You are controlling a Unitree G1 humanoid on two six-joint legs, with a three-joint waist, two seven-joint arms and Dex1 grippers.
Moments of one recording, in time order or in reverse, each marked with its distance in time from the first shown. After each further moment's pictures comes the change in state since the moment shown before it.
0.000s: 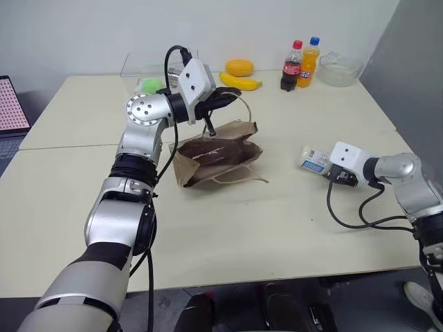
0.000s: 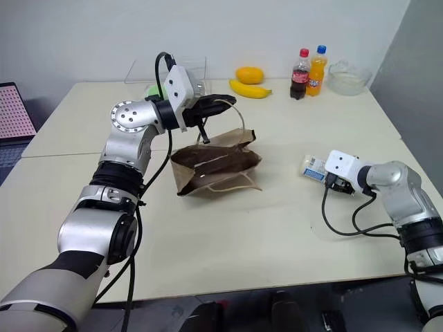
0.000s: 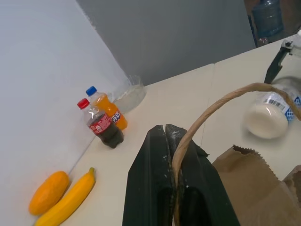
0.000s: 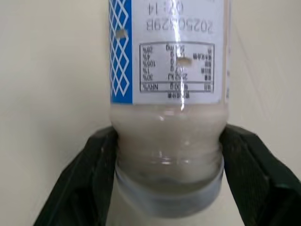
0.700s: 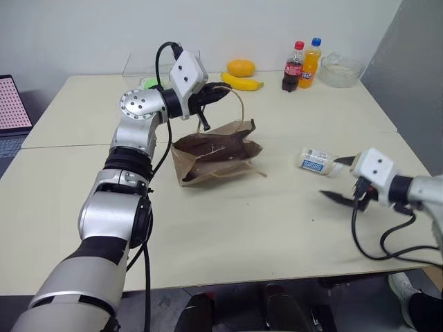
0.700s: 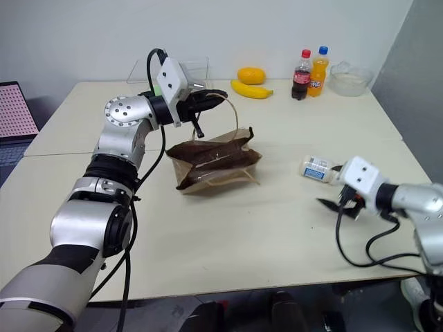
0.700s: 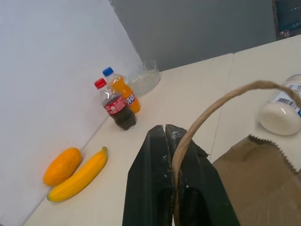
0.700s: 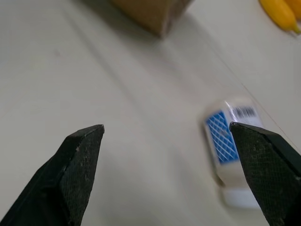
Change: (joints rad) left arm -0.115 0.041 0.004 0.205 0.029 0.015 0.058; right arm 0.501 0.121 -0.386 -0.872 0.412 0.362 0.014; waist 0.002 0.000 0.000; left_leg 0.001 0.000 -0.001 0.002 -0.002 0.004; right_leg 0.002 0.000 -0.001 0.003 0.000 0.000
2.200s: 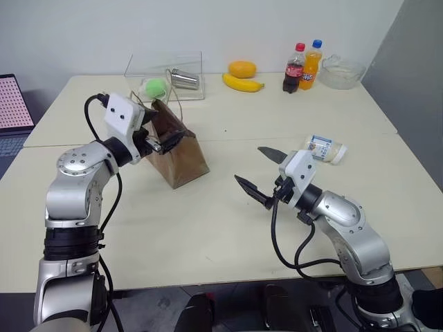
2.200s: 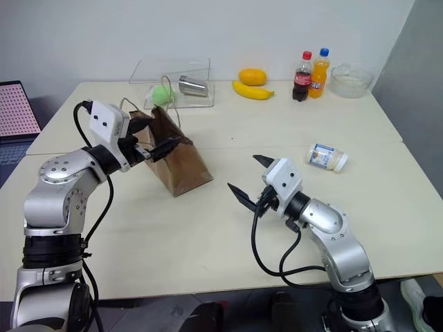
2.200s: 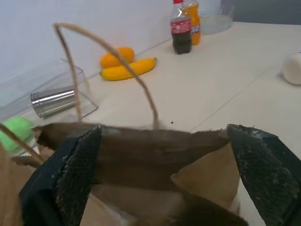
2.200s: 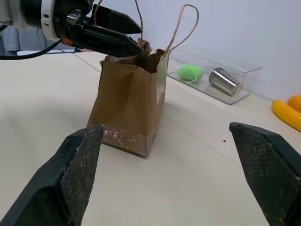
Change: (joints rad) left arm 0.707 0.190 0.214 -1.037 -0.213 0.764 0.304; right arm -0.112 0.420 0.300 -0.001 -0.015 -0.100 -0.343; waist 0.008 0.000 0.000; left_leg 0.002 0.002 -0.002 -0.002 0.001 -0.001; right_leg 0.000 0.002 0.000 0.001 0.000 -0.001
